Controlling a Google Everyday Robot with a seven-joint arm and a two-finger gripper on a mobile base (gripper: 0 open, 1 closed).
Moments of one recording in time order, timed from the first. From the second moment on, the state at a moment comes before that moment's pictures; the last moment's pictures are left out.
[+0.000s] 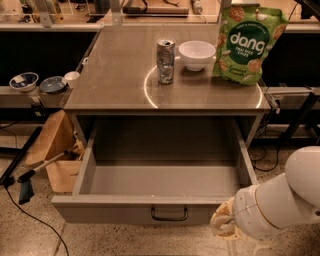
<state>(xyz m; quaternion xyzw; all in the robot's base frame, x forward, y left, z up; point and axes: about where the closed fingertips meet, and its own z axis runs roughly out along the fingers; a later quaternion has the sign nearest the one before) 0.317 -0.142 0.705 -0.73 0.64 0.13 0.20</state>
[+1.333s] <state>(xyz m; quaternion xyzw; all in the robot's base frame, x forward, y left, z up) 0.360 -0.122 0.668 -0.72 0.65 0.13 0.21</state>
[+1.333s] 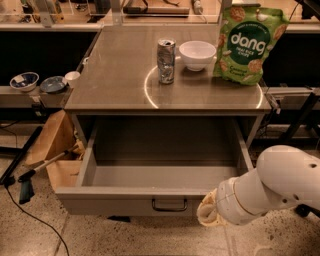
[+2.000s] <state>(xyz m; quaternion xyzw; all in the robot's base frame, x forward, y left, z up) 0.391 -0.114 0.667 -0.72 0.64 0.12 0.22</state>
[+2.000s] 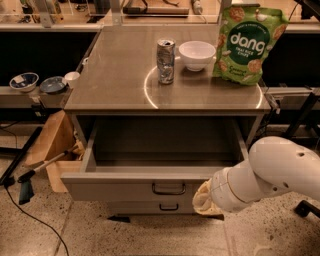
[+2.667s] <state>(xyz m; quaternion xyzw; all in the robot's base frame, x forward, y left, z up) 0.433 -0.121 0.660 -0.74 0.63 0.10 0.23</state>
